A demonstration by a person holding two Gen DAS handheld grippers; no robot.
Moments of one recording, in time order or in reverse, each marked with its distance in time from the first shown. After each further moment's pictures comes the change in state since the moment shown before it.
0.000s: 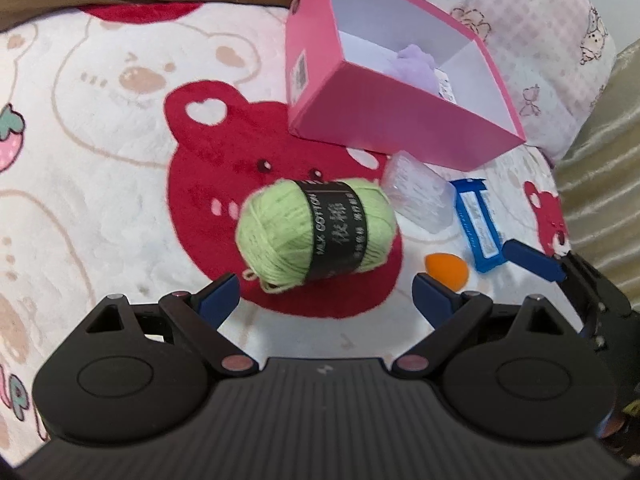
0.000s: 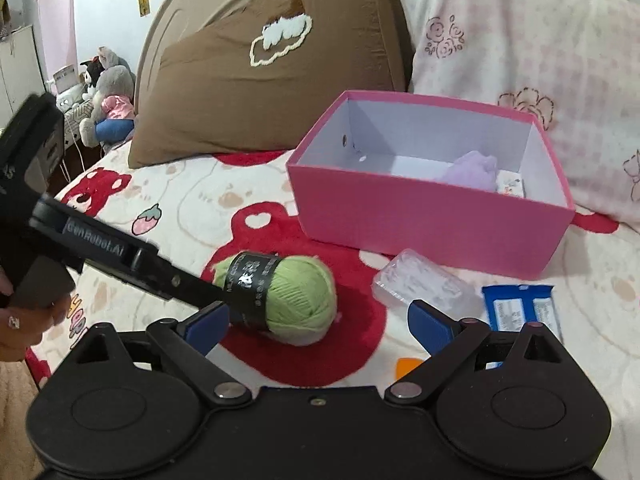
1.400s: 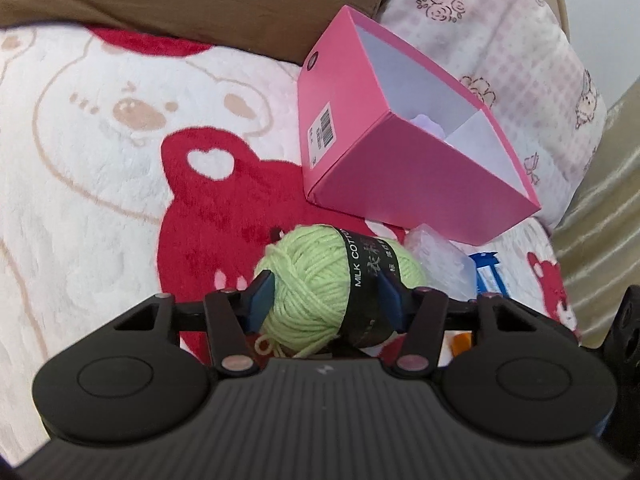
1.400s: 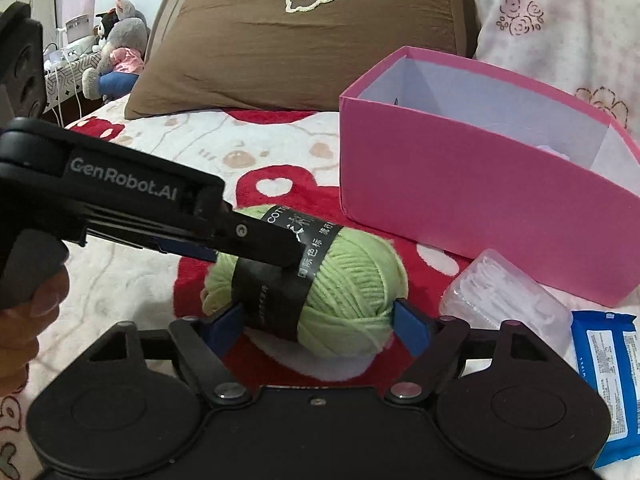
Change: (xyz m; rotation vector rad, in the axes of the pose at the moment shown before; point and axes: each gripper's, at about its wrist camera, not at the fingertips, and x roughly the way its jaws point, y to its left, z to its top) left arm 0.047 0.035 0.000 -0.025 -0.277 -0.078; right arm 0.105 0.026 -0.010 -0.114 0.024 -0.011
